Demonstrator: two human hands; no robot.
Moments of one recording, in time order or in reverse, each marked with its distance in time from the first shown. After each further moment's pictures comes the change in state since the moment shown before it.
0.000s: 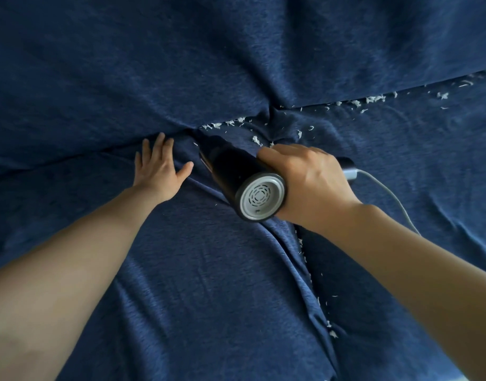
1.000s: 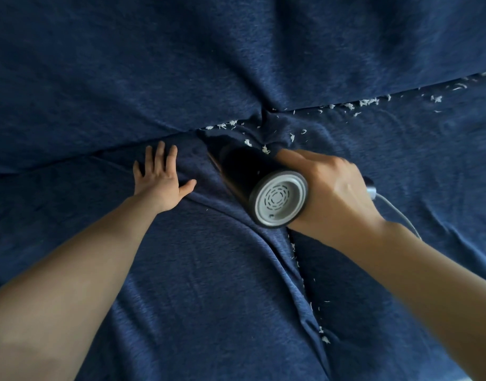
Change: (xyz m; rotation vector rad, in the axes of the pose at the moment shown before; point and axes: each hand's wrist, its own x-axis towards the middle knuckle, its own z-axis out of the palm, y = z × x) left_hand -0.002 0.019 0.014 0.161 -0.124 -0.008; right_hand -0.015 0.012 -0.030 0.081 0.029 0.083
